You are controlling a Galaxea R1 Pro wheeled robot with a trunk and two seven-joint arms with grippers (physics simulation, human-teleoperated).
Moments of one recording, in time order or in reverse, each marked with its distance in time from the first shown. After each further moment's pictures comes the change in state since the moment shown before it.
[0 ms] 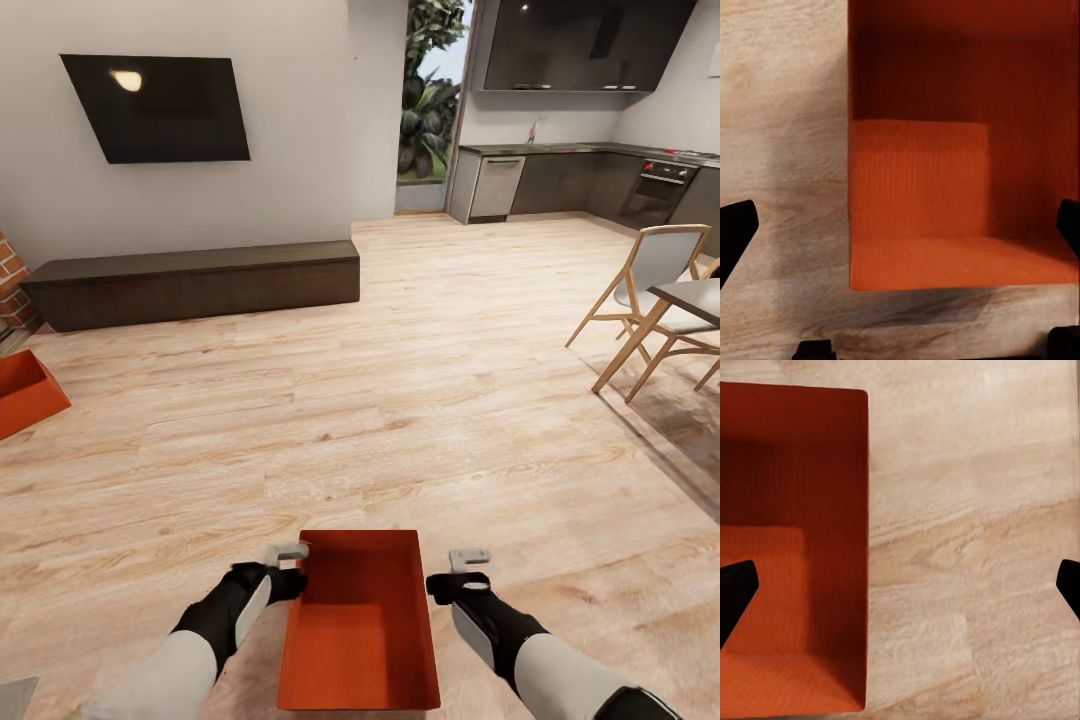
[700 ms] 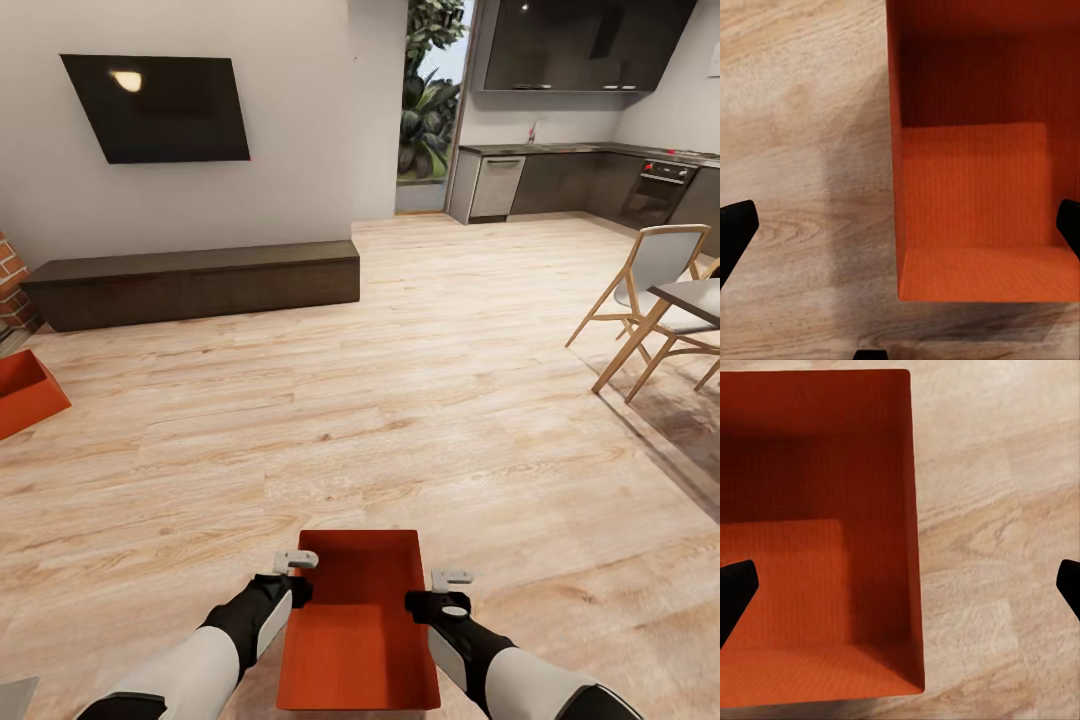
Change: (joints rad) left arm -0.048 -0.062 -0.004 0.176 -0.116 -0.153 0.183; right arm -0.001 0.111 0.003 0.154 -0.052 -0.159 -0.013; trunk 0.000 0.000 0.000
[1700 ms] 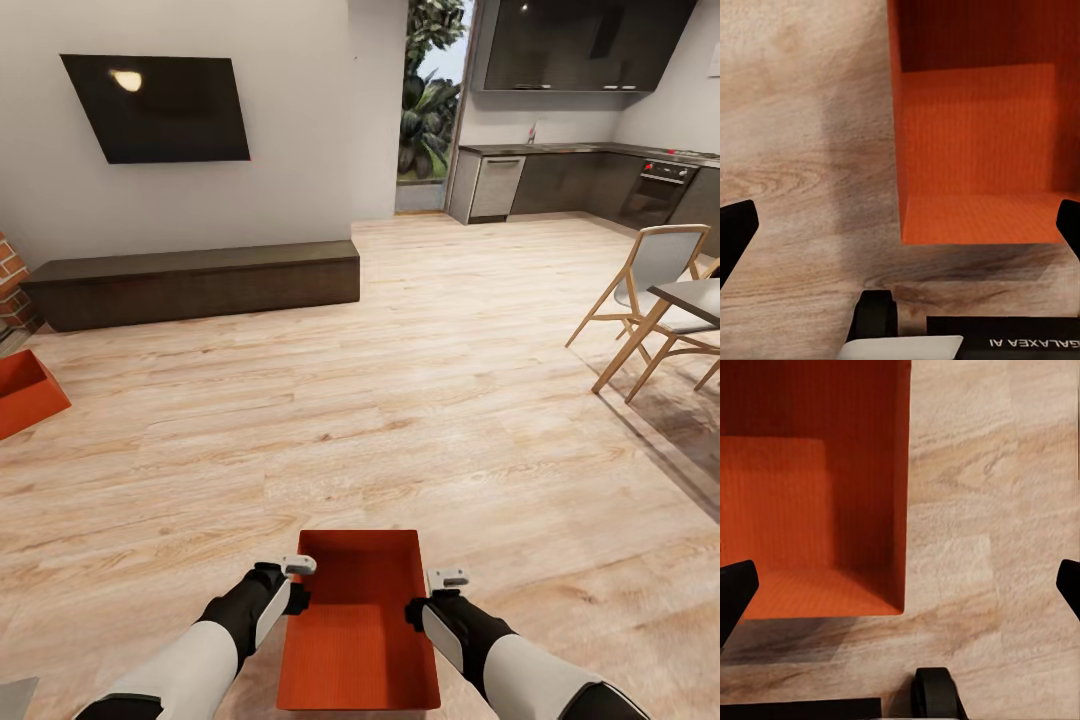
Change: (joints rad) left arm 0.000 0.005 0.007 -0.061 0.011 0.222 -0.011; right arm -0.009 -0.011 0.003 -0.104 -0.002 0.344 -0.069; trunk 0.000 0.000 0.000
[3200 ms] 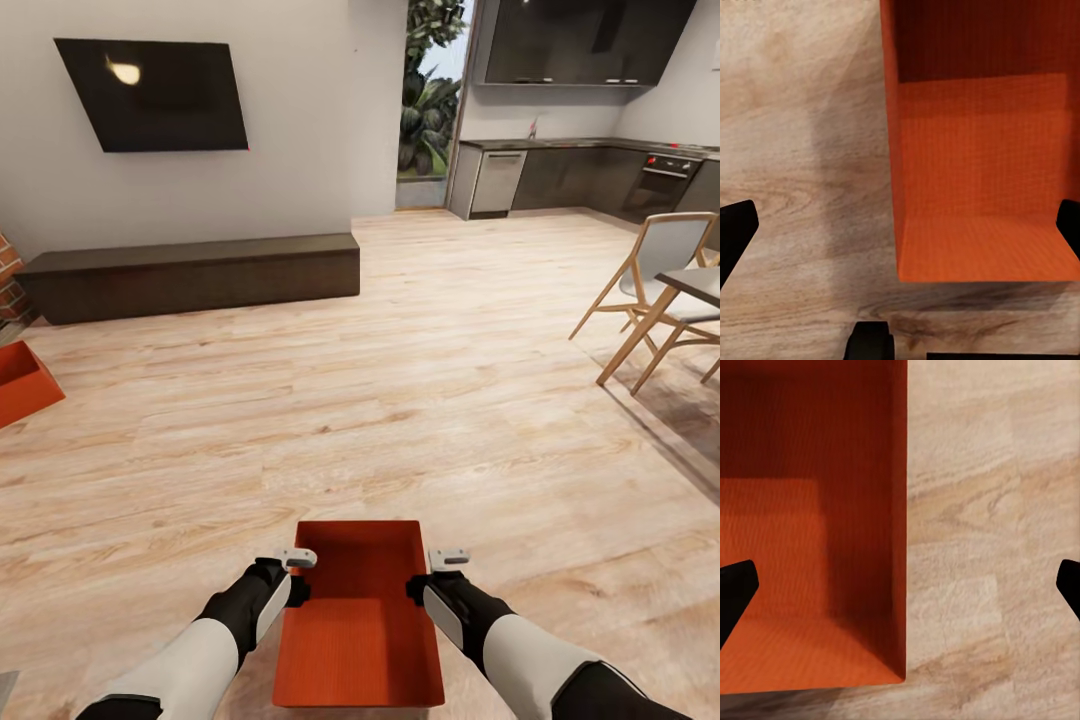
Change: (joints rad) left arm 0.000 -0.002 -0.006 -0.030 0.000 0.001 0.000; right arm -0.048 -0.007 -0.001 0.003 -0.001 -0.034 0.001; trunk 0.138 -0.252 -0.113
